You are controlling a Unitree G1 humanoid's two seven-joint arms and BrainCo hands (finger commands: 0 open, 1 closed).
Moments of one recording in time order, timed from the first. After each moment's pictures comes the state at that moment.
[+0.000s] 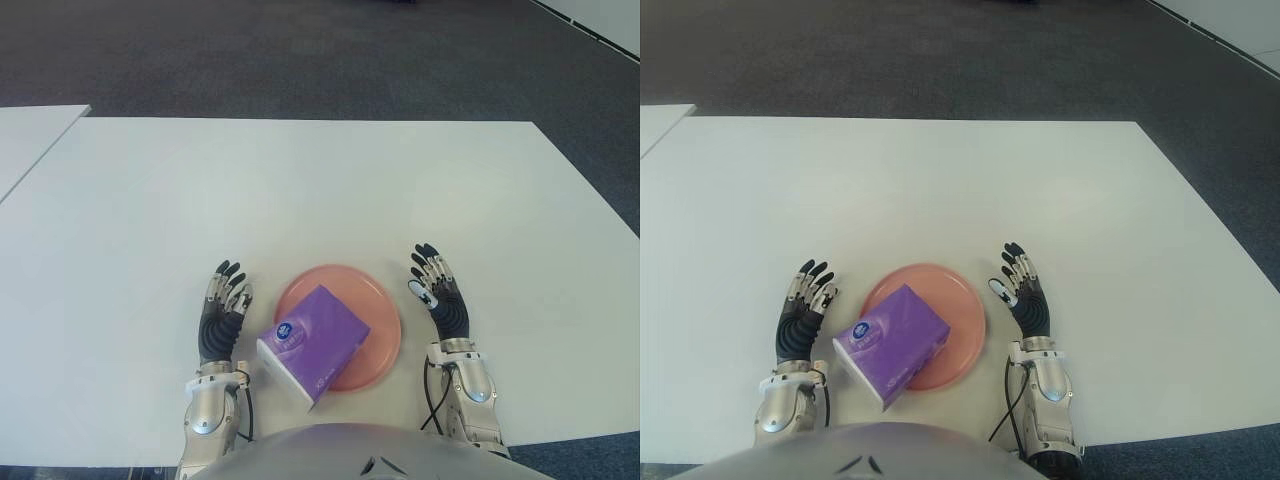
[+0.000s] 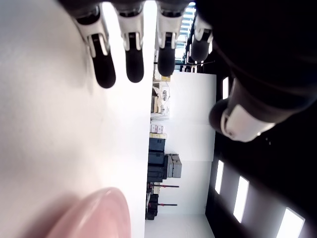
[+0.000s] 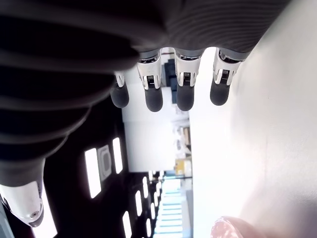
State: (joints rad) left arm 0.51 -0.09 -0.05 -0.02 0.00 -0.30 0.12; right arm 0.27 -0.04 -0.05 0.20 0.11 -0.45 0.16
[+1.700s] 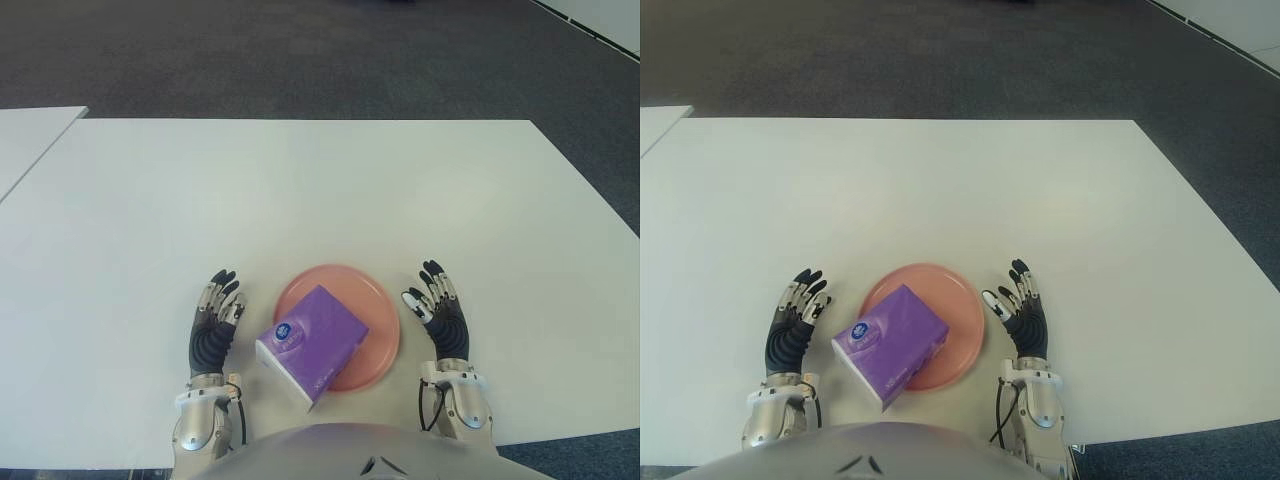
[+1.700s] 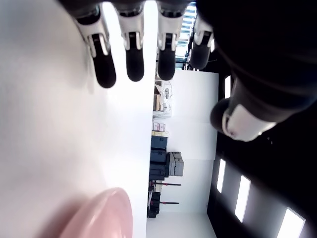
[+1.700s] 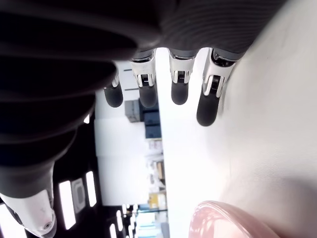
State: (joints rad) left arm 0.60 -0.07 -0.02 -0.10 -0.03 -0.28 0.07; right arm 0.47 0.03 0.03 -0.12 0.04 -0.19 -0.01
